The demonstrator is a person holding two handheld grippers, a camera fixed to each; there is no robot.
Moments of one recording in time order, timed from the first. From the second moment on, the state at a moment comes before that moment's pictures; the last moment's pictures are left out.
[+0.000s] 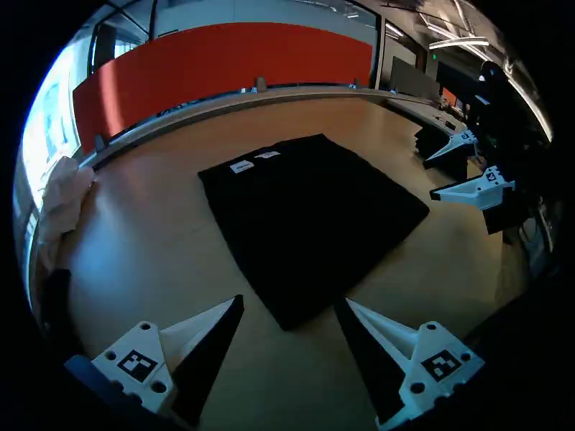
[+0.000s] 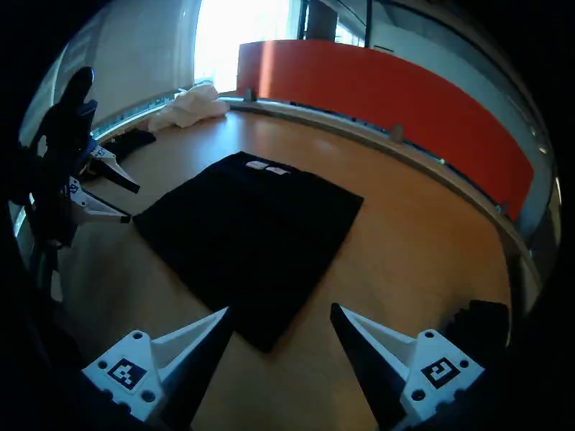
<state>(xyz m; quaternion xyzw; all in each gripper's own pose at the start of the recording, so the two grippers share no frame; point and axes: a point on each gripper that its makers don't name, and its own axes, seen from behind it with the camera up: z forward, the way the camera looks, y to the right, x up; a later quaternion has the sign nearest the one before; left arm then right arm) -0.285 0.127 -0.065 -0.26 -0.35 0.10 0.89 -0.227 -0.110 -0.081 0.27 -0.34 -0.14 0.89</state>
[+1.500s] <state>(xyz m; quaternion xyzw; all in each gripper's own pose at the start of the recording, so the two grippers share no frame) -0.317 0.123 -0.073 -0.24 -0.39 0.13 0.88 -0.272 -0.113 -0.107 0.31 -0.40 -0.14 0.85</state>
